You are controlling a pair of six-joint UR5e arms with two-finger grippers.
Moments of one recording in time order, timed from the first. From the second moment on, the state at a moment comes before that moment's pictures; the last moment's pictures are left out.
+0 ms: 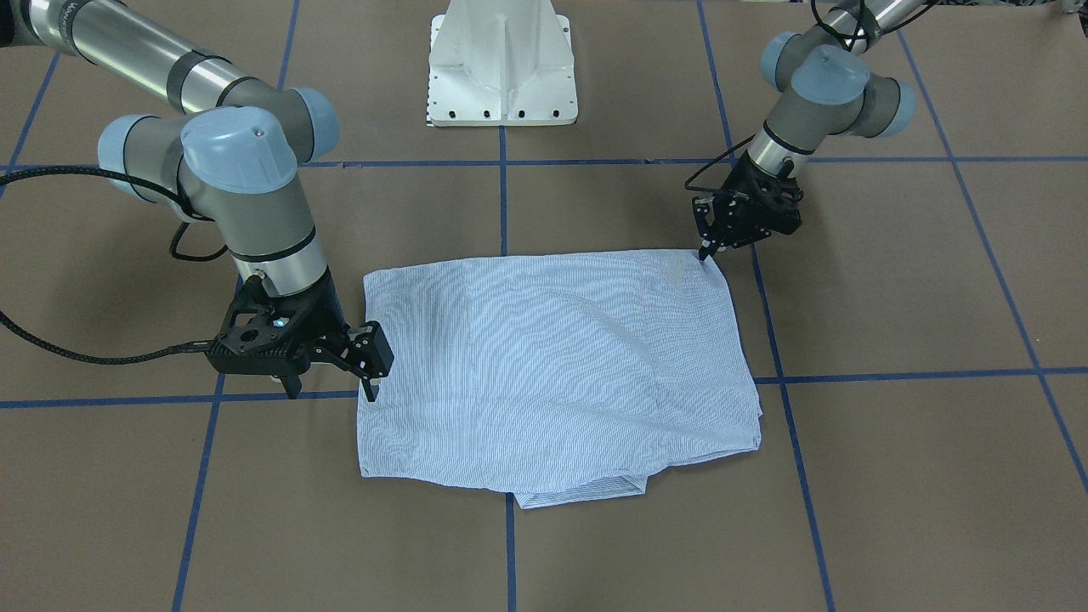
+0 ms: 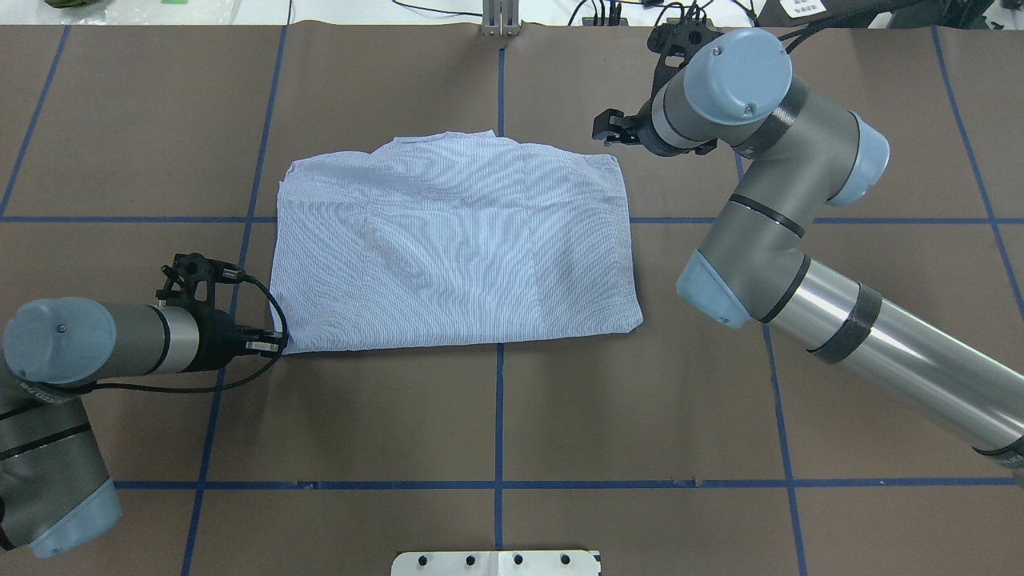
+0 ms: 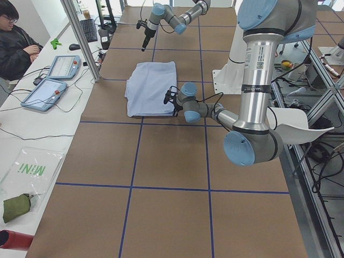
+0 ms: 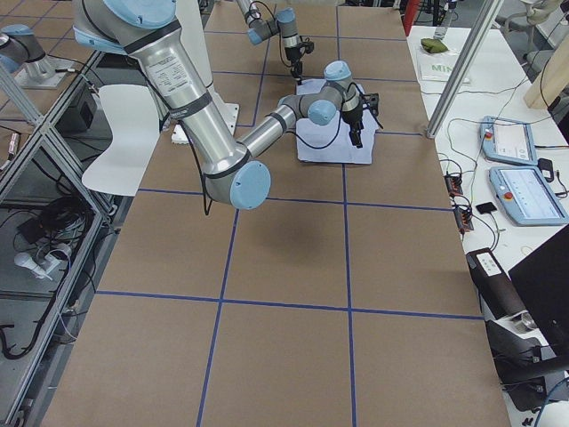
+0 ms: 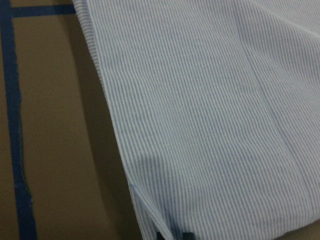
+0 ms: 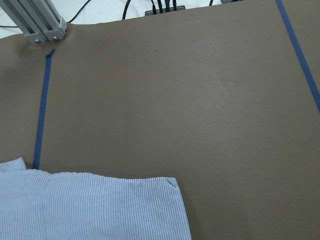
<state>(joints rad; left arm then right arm) -0.52 -1.64 -1.76 -2.42 -1.75 -1.07 0.77 -0.95 1.55 -1.28 1.73 1.19</state>
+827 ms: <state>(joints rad) -0.77 -1.68 -1.63 -2.40 -1.76 -0.76 0.73 -0.94 1.57 -1.28 1.70 1.22</state>
